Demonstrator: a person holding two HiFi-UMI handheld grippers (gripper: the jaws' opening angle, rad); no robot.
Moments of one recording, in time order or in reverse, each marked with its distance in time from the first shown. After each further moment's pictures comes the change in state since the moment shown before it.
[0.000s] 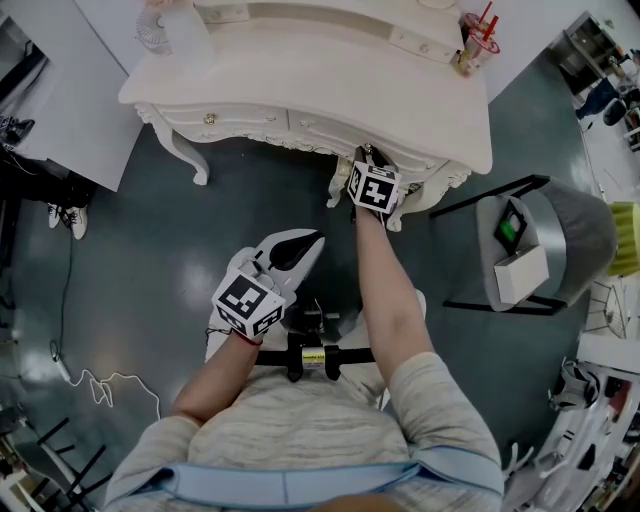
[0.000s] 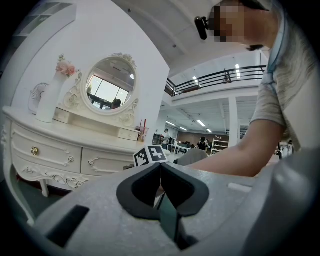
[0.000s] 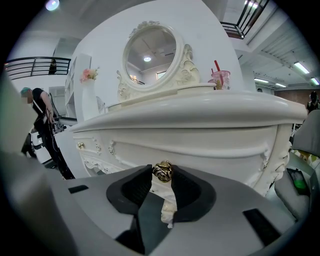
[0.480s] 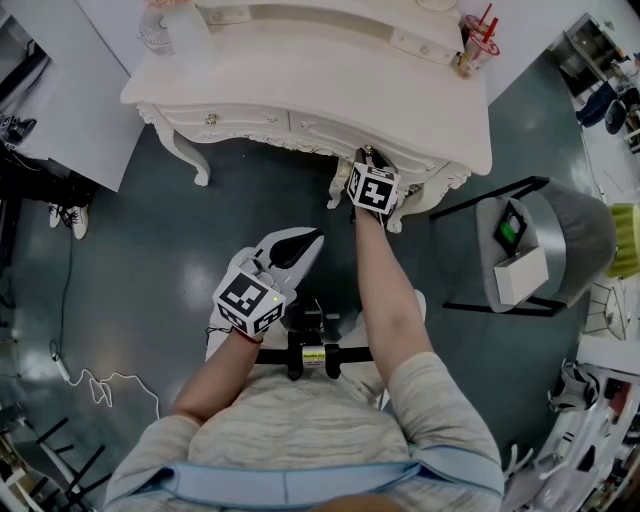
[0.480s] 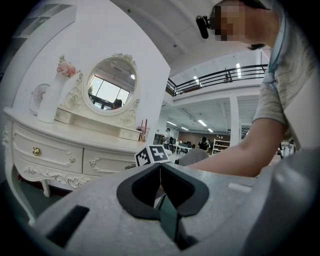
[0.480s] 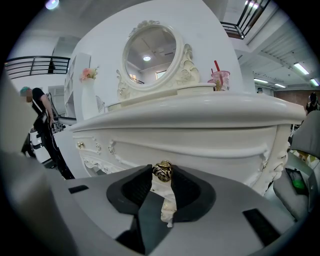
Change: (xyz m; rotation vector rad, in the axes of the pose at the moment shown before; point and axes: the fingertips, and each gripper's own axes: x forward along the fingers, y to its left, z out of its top) left arm 0.000 0.003 0.000 0.005 0.002 0.013; right arm -0.002 0.001 0.000 0.000 0.007 -0.010
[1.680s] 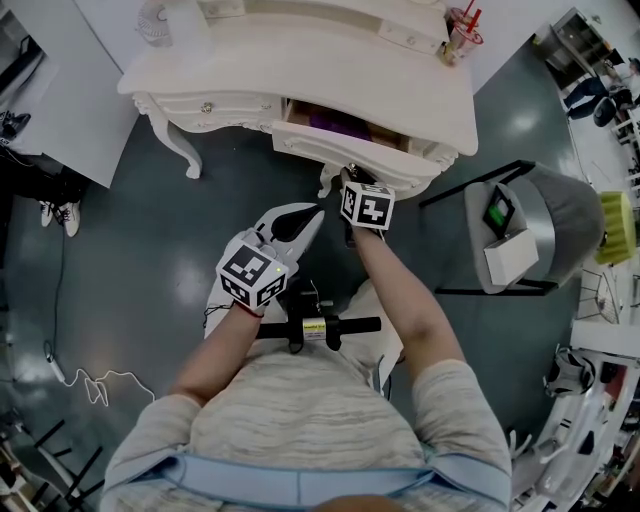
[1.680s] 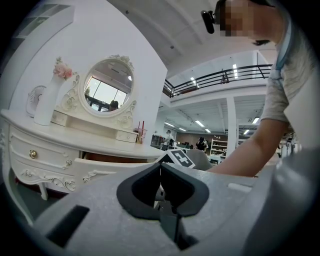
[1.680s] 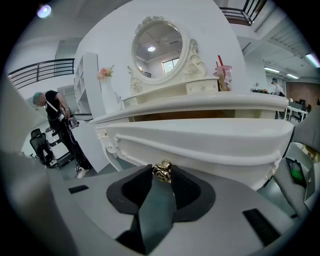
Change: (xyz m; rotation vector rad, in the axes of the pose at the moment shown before) left arm 0.000 -0.009 0.005 0.016 -0.017 -0.027; right arm -0.079 0.031 -0.048 -0.012 0.121 0.122
